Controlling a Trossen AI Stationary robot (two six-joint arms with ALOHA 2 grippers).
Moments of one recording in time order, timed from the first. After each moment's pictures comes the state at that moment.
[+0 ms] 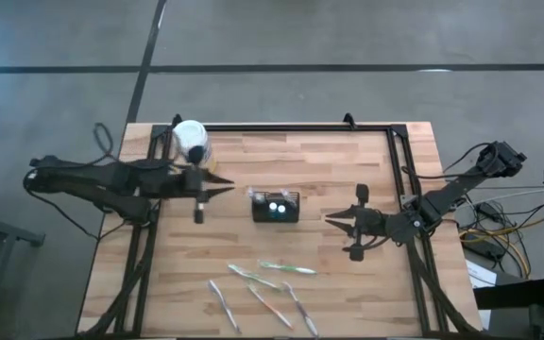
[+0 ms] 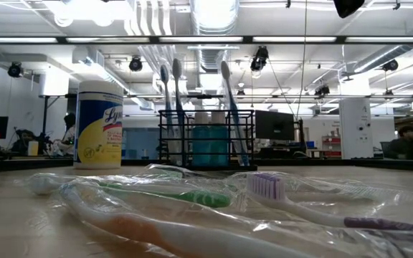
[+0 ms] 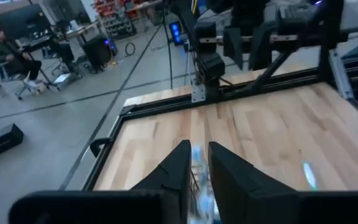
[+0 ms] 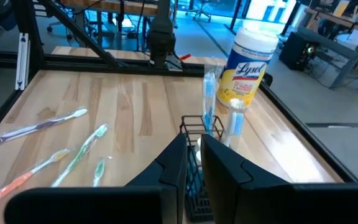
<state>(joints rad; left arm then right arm) -0.15 0.84 0.89 -0.23 -0.27 0.20 0.56 1.04 0.74 -0.08 0.73 0.15</state>
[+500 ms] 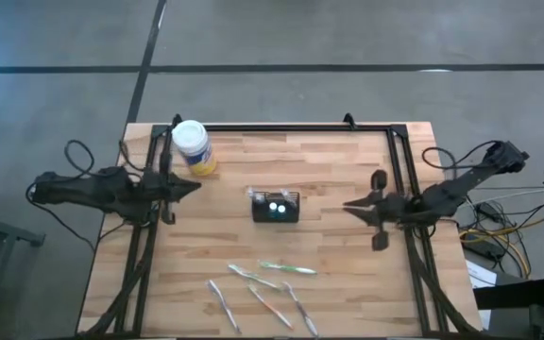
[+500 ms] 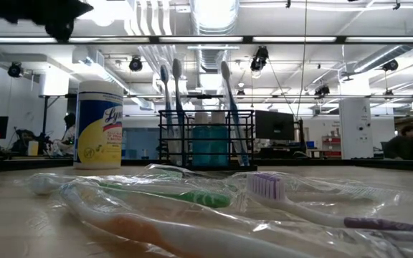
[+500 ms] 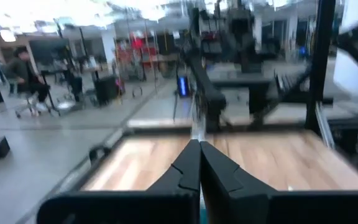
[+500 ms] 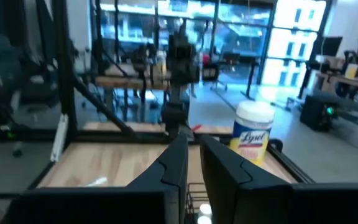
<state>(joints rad) -0.15 0.34 0.41 -0.09 -0.28 0.08 0.55 0.75 0.59 0.19 0.63 -0.05</state>
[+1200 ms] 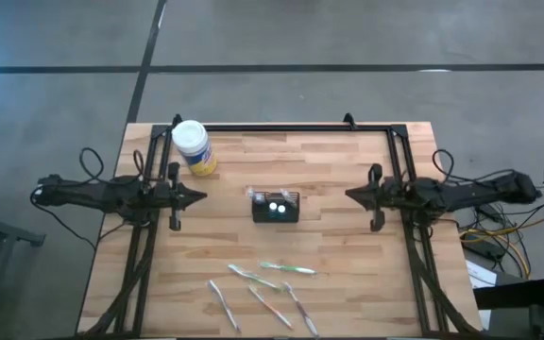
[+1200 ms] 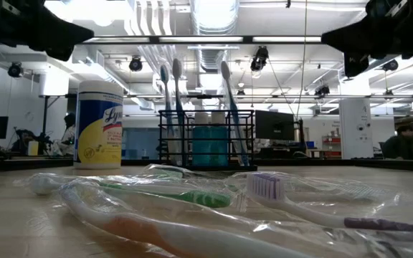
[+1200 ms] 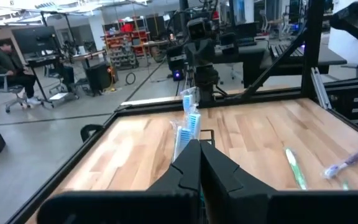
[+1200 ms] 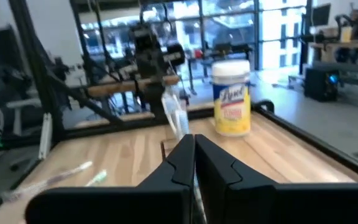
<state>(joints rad) -0.15 0.28 0.26 -0.06 -0.25 0.12 0.10 0.41 0.13 0.34 0.21 0.14</state>
